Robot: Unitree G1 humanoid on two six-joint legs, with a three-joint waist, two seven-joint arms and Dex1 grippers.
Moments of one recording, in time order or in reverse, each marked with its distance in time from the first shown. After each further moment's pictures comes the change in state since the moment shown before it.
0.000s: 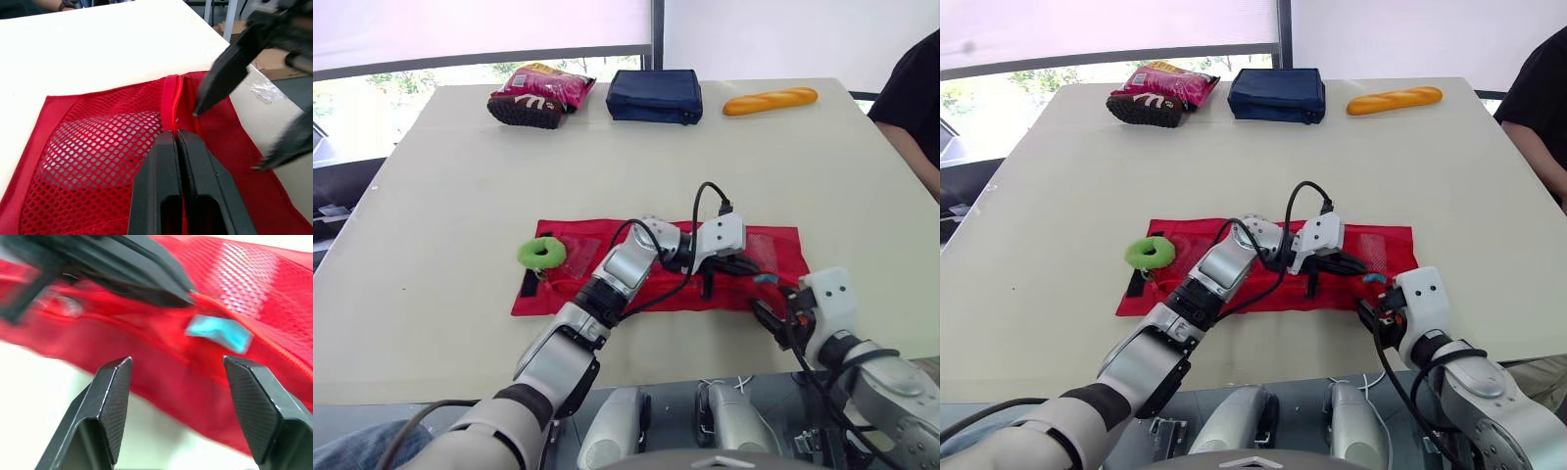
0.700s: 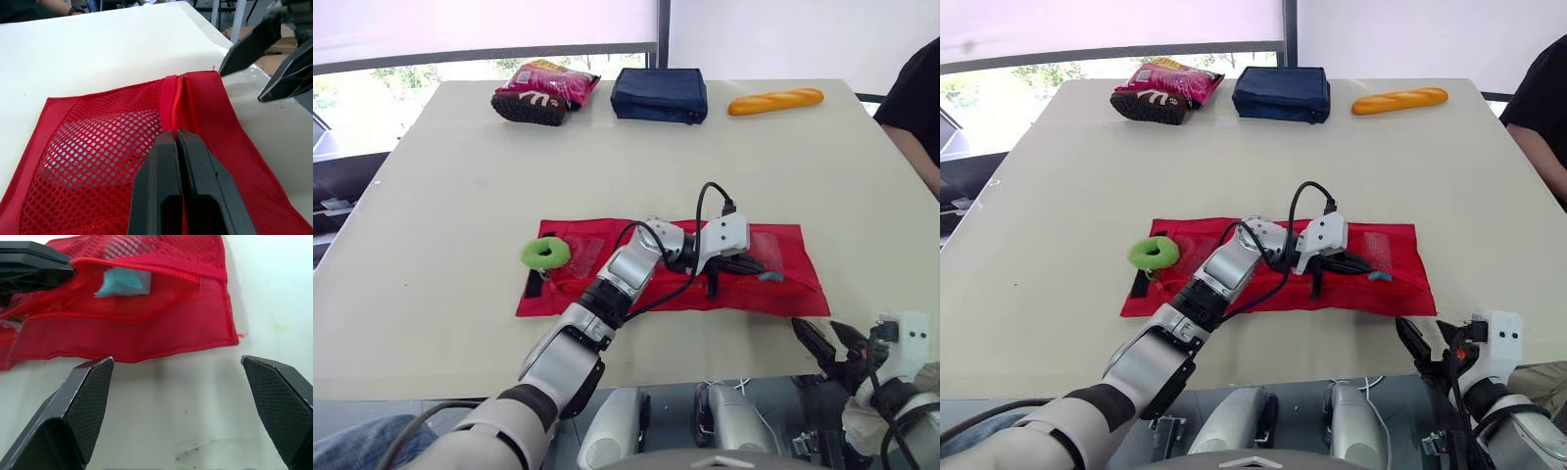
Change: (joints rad) left arm 0.001 -0.021 0.009 0.005 0.000 -0.004 0.012; right arm 0.235 0.147 -0.244 0.194 0.264 -0.161 -0.073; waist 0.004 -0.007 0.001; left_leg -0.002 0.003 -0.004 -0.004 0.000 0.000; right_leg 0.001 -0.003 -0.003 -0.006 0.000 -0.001
